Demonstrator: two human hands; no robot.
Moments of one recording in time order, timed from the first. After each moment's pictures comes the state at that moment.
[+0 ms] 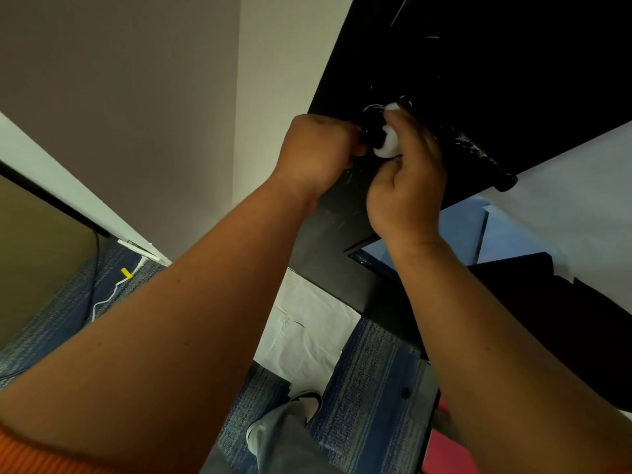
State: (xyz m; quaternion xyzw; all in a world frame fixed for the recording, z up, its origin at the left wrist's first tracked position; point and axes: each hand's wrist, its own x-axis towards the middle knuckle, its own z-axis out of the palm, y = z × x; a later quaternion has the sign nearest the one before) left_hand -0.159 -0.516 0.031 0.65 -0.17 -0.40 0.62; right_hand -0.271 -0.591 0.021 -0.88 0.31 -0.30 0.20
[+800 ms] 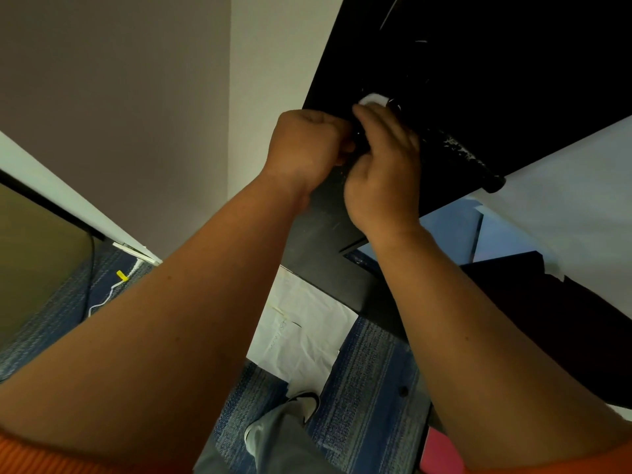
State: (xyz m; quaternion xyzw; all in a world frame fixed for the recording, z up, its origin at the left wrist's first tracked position) left_hand -0.154 -0.521 0.026 0.64 -0.14 -0.37 0.66; right_hand -0.253 -0.585 0.027 -0.90 0.32 -0.27 0.16
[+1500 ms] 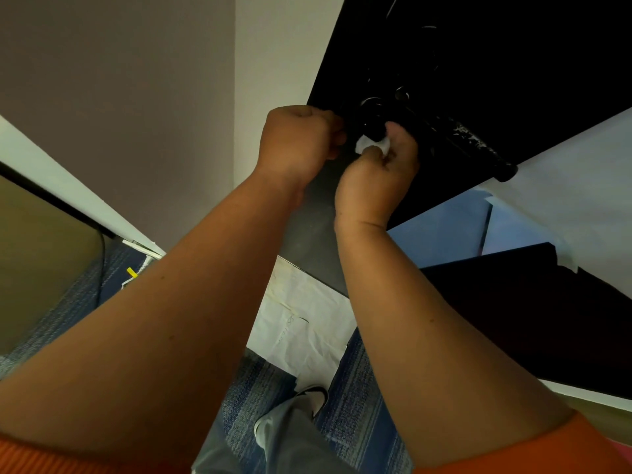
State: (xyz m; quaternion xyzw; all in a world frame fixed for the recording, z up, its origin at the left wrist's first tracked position) left_hand -0.147 -0.510 0.022 0.65 -0.10 -0.37 0.66; right_hand -0.222 -0.552 0.012 -0.54 0.45 -0.49 0.52
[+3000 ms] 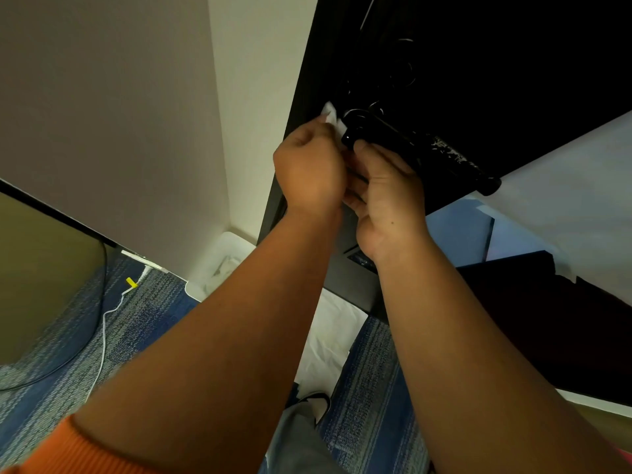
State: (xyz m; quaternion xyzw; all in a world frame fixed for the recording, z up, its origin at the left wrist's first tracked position) left_hand -0.191 -0.550 0.024 0.54 0.08 -0.30 0.78; right_hand -0.260 -0.586 0.029 -0.53 0.46 -0.25 0.66
